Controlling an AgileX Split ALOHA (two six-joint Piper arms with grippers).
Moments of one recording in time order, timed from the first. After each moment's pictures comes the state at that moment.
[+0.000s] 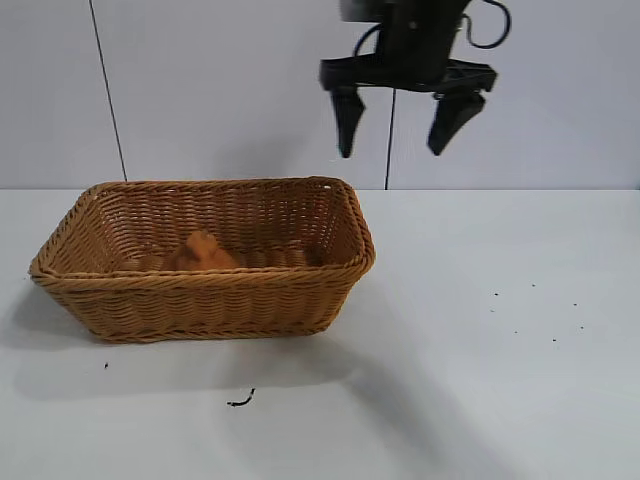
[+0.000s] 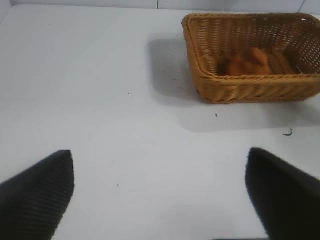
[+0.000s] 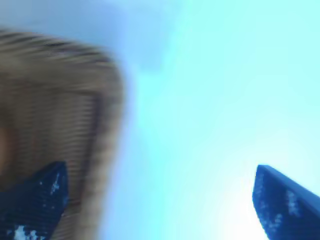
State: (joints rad) left arm -0.03 -0.01 -0.50 0.00 1.06 -0.04; right arm 0.10 2.25 -2.12 -0.05 1.21 0.12
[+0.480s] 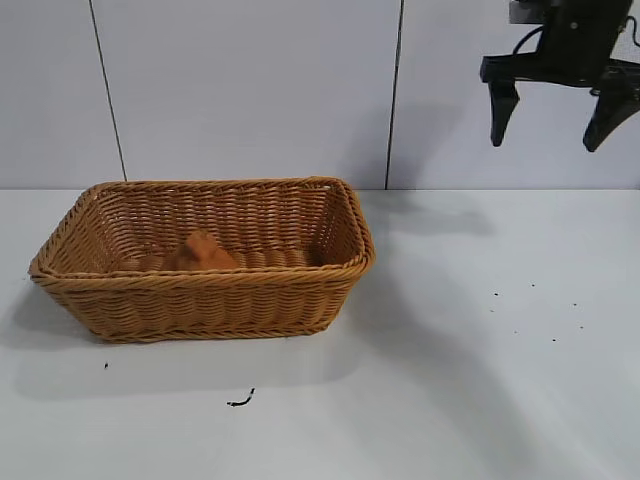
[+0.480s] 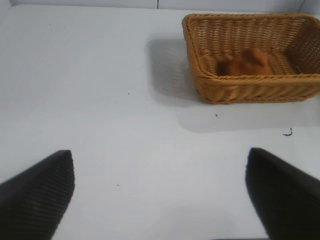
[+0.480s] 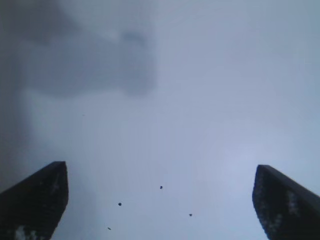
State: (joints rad) left arm -0.03 -0.01 -0.50 0.00 1.06 -0.04; right arm 0.01 2.11 -1.81 -0.02 1.22 0.07
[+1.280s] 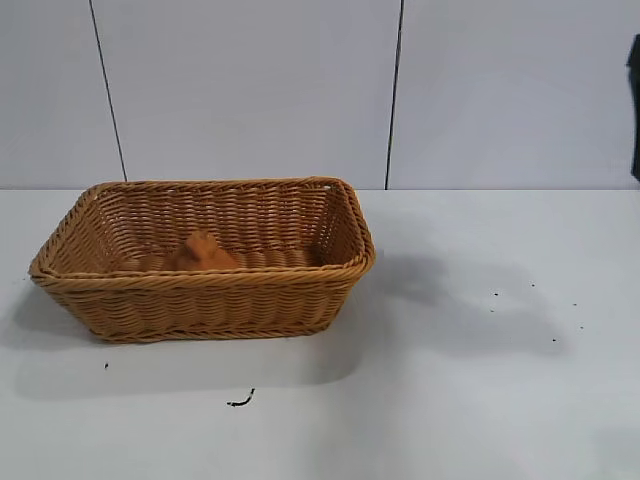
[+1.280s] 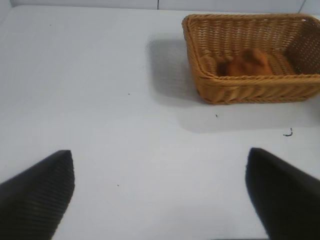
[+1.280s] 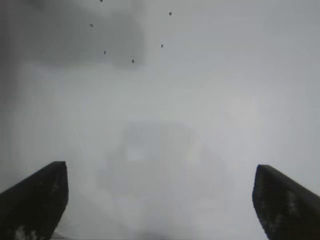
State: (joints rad) left arm -0.03 -0.01 -0.50 0.00 1.06 -0.04; right arm 0.01 0.94 -0.88 0.00 1.22 0.02
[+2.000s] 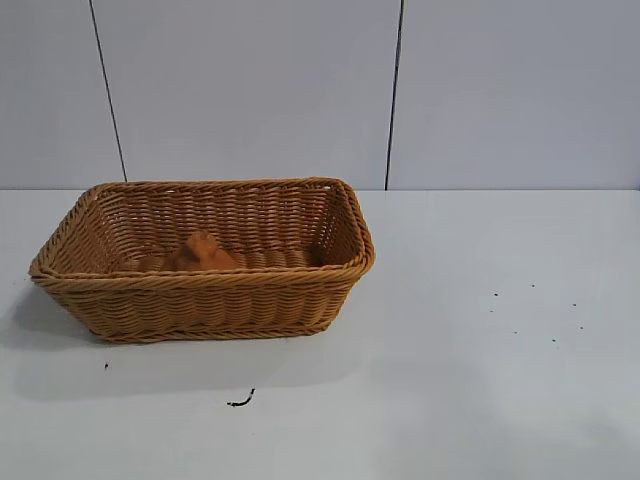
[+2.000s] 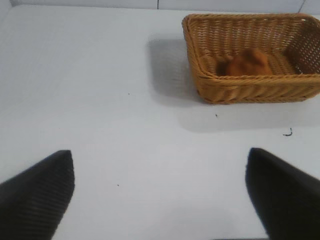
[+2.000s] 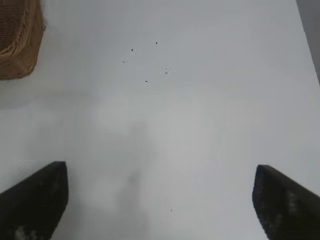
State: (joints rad) left arm -0.03 -0.01 -0.50 0.00 1.06 -0.04; right arm 0.01 0.12 -0.49 0.00 1.02 -0.01
